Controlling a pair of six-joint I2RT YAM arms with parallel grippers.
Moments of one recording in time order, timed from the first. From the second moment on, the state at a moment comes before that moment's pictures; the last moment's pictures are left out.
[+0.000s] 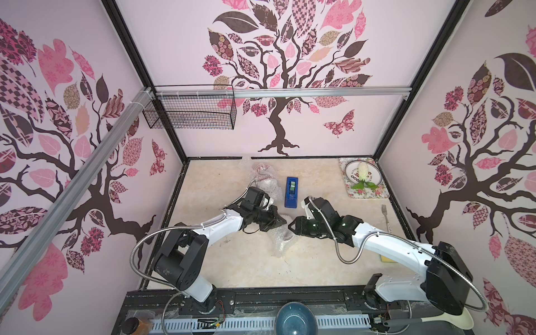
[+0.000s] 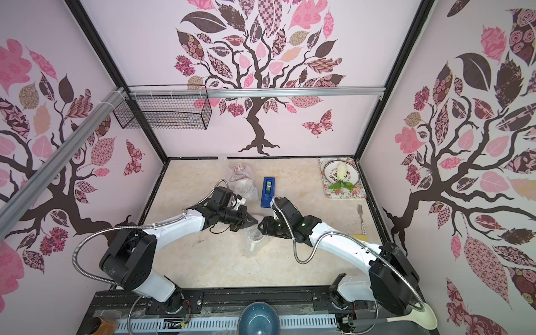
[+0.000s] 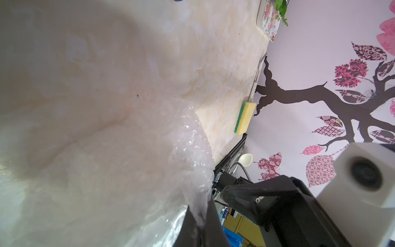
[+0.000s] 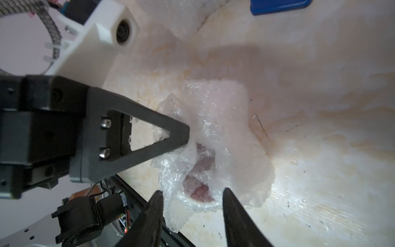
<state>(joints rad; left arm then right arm) -0.54 1.58 0.92 -0.19 0.73 -0.98 0.77 1.30 0.80 -0.26 -0.24 0.88</state>
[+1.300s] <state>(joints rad) -0.56 1.63 1.04 -0.23 0.76 -0.95 0.76 1.40 0.77 -0.11 -0.21 0.90</state>
